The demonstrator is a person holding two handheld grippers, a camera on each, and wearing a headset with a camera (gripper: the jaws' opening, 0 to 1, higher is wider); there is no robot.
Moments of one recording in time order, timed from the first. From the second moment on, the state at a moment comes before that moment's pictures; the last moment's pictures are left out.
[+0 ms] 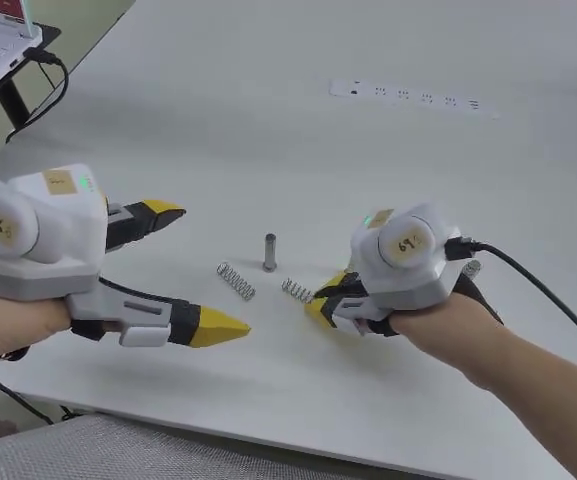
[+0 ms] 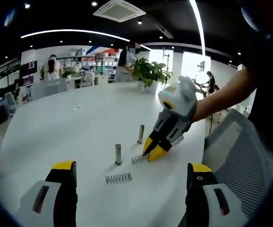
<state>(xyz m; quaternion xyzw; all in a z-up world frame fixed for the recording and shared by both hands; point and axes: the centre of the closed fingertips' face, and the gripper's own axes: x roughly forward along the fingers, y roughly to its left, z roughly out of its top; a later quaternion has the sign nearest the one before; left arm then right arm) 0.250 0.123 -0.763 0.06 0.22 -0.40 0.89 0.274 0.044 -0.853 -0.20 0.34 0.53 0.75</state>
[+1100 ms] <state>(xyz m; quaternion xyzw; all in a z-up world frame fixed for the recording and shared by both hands) 0.245 0.112 -0.754 0.06 0.21 -0.41 0.89 0.263 0.000 -0.813 -0.21 0.32 0.52 0.77</state>
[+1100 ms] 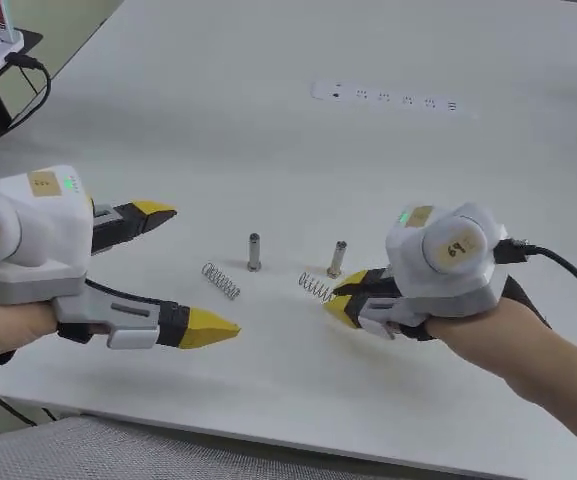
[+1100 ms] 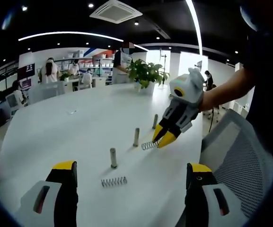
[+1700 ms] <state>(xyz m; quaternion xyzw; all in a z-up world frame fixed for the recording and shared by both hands) 0.255 0.092 -0.740 0.07 0.18 -0.43 0.88 0.255 -0.026 -0.792 -0.20 0.31 0.52 0.77</state>
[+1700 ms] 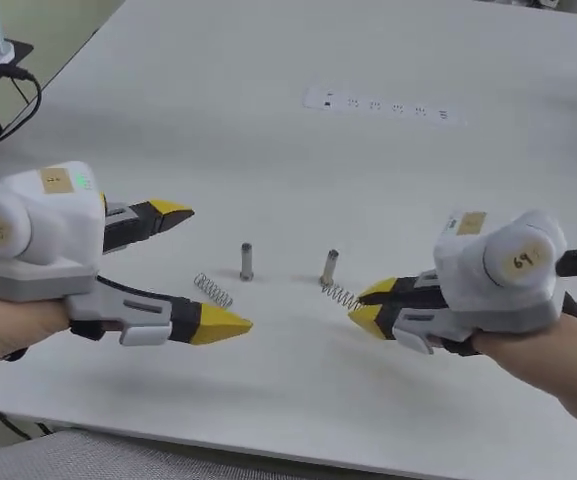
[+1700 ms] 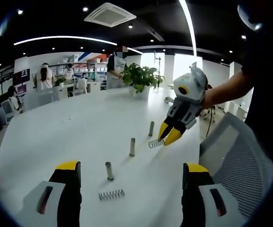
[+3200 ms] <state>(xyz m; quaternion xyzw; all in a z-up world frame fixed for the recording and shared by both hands) 0.237 0.010 -0.750 0.08 0.19 -0.58 0.79 0.231 -0.010 -0.771 -0.25 0.23 0.60 0.72</state>
